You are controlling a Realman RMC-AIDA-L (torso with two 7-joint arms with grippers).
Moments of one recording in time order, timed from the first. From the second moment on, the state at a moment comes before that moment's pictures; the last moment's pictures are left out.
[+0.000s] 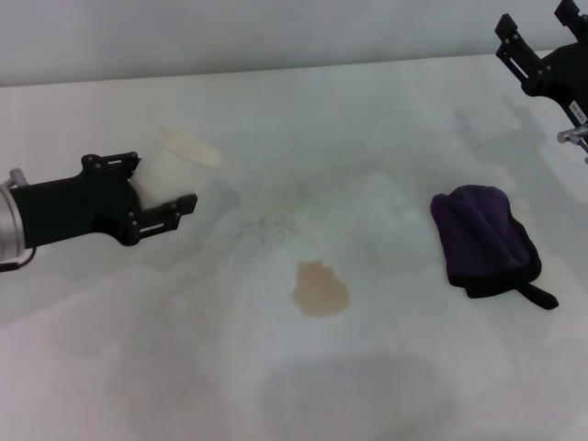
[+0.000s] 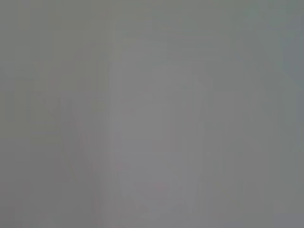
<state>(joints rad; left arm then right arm) -0.45 -2.07 1.07 0.79 1.79 1.25 -1.29 0.40 2.02 -1.73 -0.20 0.18 -1.23 0.33</state>
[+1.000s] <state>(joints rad) -0.37 -2.09 1.08 0.27 1.32 1.20 -0.64 0.40 2.02 -1.73 -0.20 0.18 -1.21 0.30</state>
